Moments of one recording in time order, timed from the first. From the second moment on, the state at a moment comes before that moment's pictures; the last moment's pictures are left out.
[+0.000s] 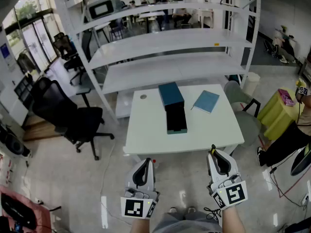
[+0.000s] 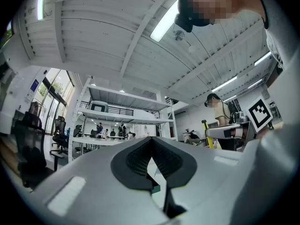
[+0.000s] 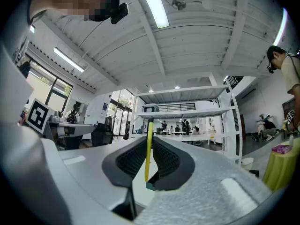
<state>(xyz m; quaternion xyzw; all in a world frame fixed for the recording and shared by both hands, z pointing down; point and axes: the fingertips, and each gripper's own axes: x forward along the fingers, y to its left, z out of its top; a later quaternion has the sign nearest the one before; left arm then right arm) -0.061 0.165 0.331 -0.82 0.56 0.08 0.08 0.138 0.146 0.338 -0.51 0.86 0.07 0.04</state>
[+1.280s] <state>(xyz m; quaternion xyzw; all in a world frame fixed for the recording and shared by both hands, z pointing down) -0.105 0.138 0.340 -0.83 0.54 0.08 0.07 0.106 0.130 0.344 -0.54 0.84 0.05 0.05</state>
